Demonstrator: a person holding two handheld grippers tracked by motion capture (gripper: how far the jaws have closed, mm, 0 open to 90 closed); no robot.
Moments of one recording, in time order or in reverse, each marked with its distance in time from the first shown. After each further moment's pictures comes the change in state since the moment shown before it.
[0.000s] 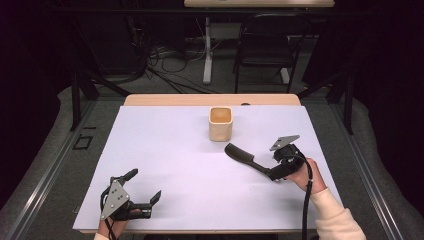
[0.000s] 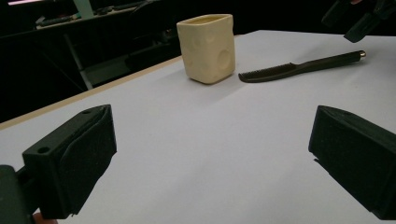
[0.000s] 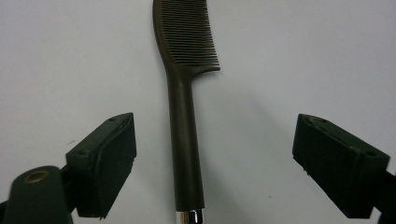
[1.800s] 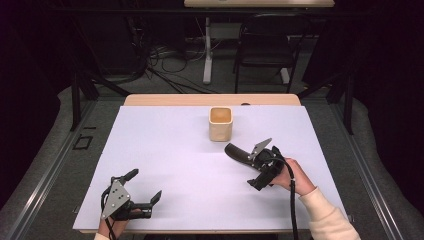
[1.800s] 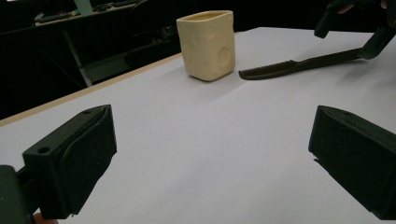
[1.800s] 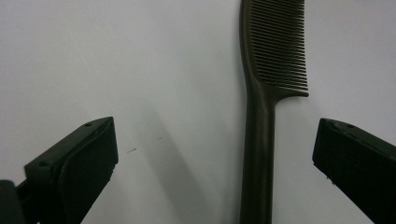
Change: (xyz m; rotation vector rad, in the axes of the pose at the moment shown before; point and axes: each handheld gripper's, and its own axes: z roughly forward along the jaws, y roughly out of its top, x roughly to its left) left arm 0.000 0.000 0.001 0.013 -0.002 -0.003; right arm 0.036 0.028 0.026 0.138 0.129 -0.157
